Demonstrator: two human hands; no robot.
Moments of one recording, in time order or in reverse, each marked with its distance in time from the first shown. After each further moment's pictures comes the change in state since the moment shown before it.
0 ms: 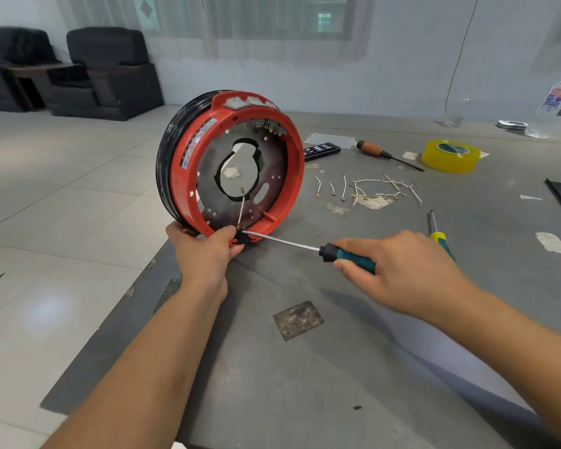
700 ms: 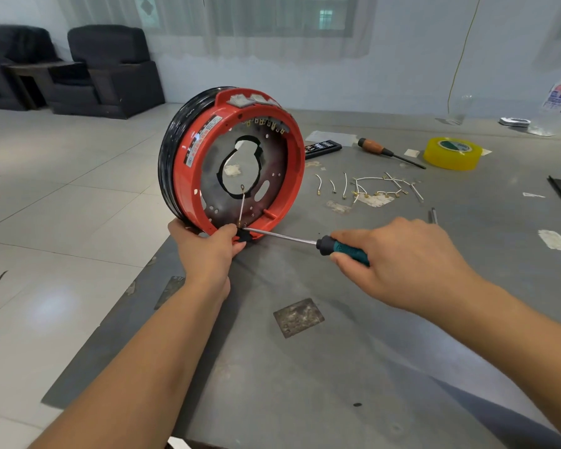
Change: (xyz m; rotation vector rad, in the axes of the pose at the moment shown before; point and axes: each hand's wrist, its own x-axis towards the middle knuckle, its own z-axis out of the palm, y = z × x) left_hand -0.007 0.002 0.003 0.009 -0.005 0.024; right_hand 0.004 -0.016 -0.015 -0.212 0.035 -0.021
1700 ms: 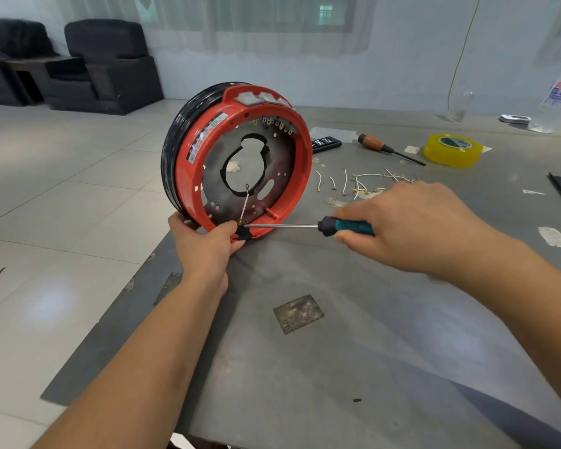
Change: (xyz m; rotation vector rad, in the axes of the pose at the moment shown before) left_hand -0.002 0.003 -0.002 -0.001 -0.038 -0.023; right_hand 0.027 0.017 -0.028 -0.033 0.010 -0.128
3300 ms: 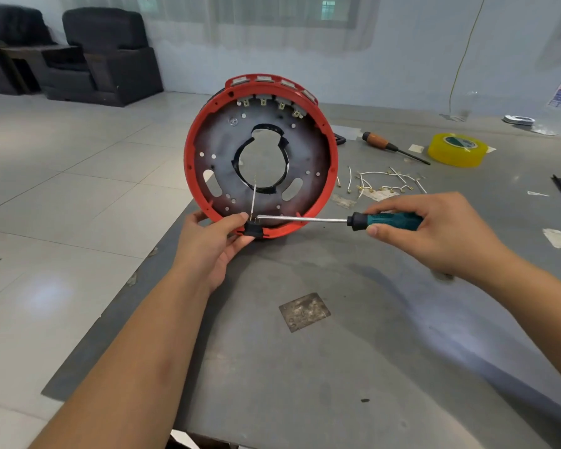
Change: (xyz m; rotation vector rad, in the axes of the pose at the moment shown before) left_hand 0.011 0.009 -0.012 -0.148 -0.236 -0.242; right_hand -0.021 0.029 0.037 0.607 0.099 0.288
